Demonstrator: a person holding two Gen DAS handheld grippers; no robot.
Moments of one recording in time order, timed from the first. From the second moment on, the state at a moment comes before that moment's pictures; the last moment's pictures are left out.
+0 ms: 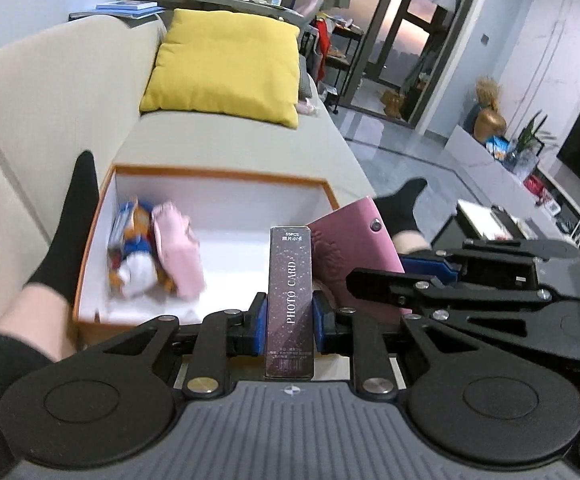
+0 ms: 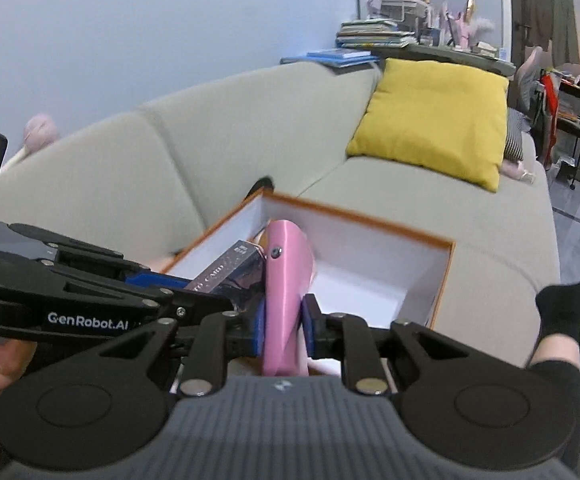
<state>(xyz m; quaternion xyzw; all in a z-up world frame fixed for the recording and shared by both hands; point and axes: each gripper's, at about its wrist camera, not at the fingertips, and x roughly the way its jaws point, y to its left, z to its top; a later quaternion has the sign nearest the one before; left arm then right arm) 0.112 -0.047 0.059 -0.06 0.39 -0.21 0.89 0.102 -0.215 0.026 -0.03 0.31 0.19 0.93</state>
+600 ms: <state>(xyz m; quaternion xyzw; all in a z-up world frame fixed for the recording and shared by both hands) 0.272 -0.036 -0.011 -0.16 0.49 -0.18 0.84 0.260 -0.232 -0.037 0.06 0.44 0.15 0.88</state>
